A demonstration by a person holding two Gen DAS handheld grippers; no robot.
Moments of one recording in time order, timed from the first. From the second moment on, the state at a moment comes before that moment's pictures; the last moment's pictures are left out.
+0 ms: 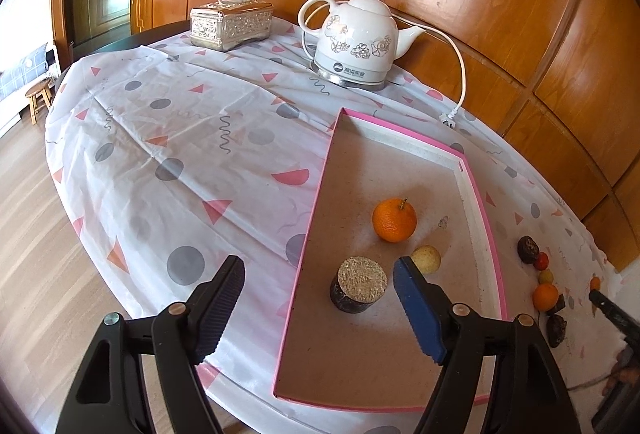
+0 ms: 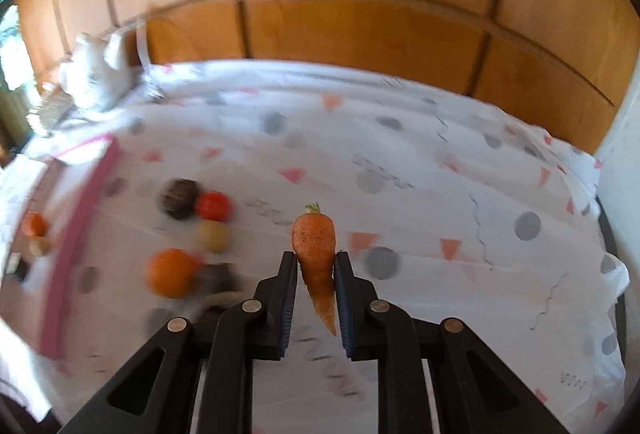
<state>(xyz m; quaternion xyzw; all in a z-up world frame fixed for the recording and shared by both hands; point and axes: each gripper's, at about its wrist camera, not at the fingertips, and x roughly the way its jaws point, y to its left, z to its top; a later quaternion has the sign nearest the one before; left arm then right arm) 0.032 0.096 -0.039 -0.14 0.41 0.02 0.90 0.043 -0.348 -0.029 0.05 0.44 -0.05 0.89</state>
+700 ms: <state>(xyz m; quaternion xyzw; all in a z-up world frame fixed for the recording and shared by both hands) 0.029 0.116 -0.043 -0.17 0.41 0.04 0.89 0.070 -0.100 -0.023 -0.01 0.47 0.24 0.85</state>
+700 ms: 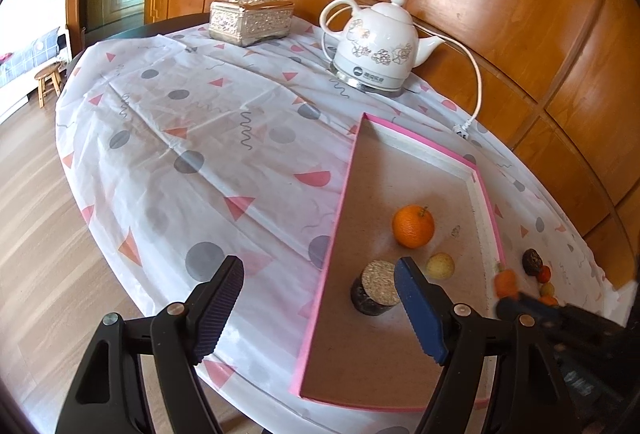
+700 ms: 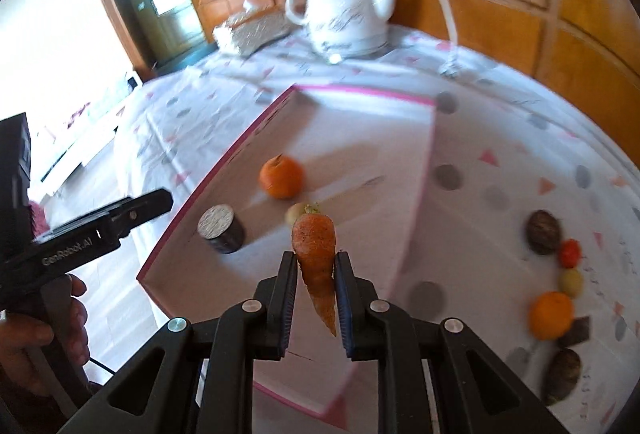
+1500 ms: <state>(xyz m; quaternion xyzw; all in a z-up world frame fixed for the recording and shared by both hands) 0.028 0.110 -0.041 -0.17 0.42 0.03 0.89 0.047 -0.100 -0.023 -0.02 0.46 0.22 0.86</state>
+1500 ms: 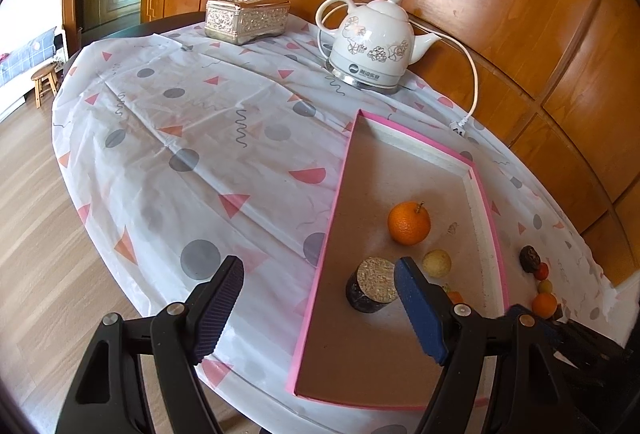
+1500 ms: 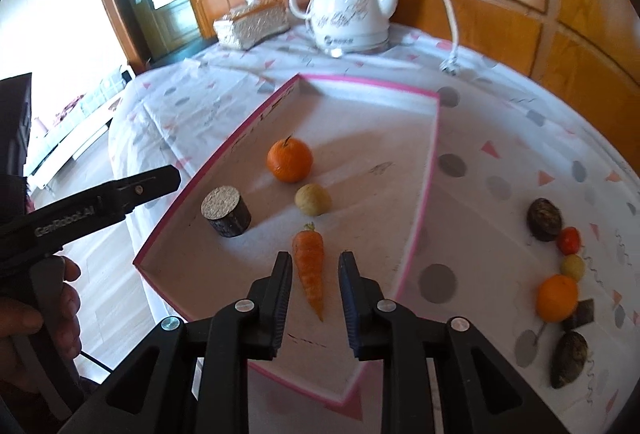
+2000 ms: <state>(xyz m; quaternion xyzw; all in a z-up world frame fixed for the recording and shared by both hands) 0.028 0.098 -0.035 -0.15 0.41 0.02 0.90 0.019 -0.185 -0.019 0.02 0.44 0.10 0.89</state>
